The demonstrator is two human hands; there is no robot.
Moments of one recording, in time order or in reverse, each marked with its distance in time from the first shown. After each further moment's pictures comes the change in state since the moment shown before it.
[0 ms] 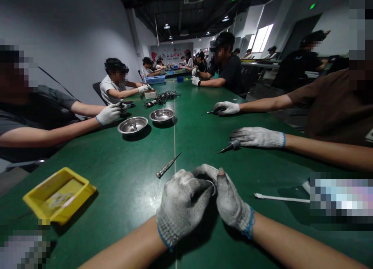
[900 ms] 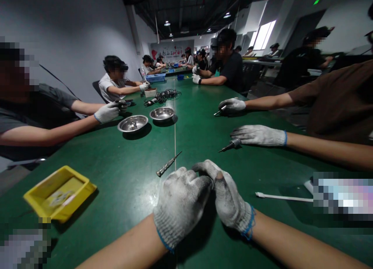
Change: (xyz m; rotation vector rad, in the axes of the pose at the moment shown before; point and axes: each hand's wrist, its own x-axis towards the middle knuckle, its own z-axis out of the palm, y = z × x) left_hand 0.011 0.006 -0.010 0.378 -0.143 0.121; right_hand 0.001 -0.013 -0.002 -0.248 0.041 -0.102
